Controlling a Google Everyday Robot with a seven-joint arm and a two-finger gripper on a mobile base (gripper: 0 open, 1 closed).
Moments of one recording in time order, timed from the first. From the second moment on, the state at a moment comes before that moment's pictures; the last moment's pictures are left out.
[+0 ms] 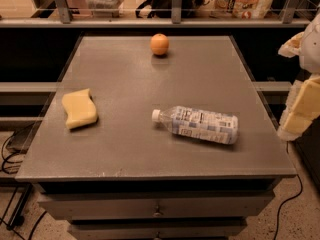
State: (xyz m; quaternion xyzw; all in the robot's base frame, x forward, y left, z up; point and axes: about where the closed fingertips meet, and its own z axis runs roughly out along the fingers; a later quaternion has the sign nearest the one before) arm 0.438 -0.217 0.976 -0.60 0.78 -0.03 0.16
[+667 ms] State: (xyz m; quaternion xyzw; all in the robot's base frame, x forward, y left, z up) arm 0.443 -0.208 0.969 -0.61 0.77 -0.01 0.18
